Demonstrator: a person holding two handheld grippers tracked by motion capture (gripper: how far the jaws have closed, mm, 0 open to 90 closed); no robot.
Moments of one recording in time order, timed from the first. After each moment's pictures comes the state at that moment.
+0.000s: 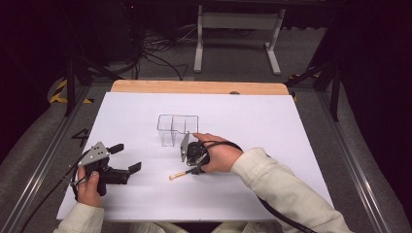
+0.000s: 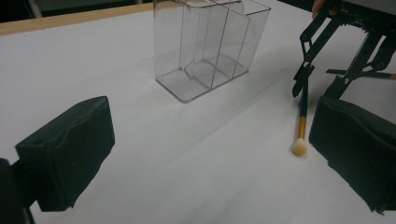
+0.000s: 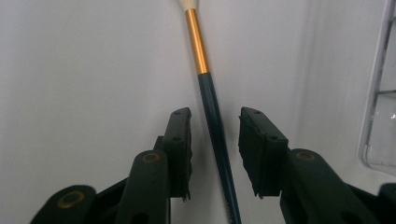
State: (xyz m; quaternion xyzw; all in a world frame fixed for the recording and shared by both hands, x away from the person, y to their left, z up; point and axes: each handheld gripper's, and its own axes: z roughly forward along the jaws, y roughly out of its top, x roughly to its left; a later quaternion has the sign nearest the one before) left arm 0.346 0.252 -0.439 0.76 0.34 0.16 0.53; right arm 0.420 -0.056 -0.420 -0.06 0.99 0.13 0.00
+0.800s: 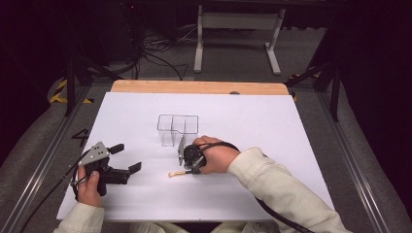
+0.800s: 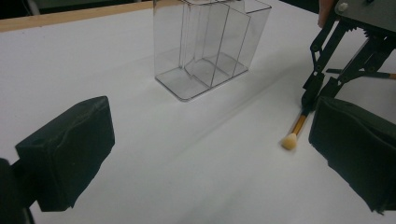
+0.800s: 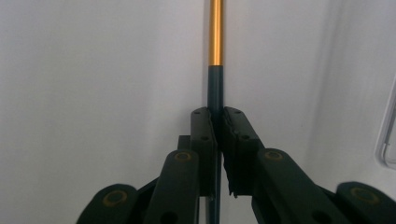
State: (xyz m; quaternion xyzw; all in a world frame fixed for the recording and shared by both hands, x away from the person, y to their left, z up) left arm 0.348 0.253 -0.440 0.76 0.34 0.15 0.53; right arm 0.413 -0.048 -0.423 -0.06 0.99 0.09 0.00
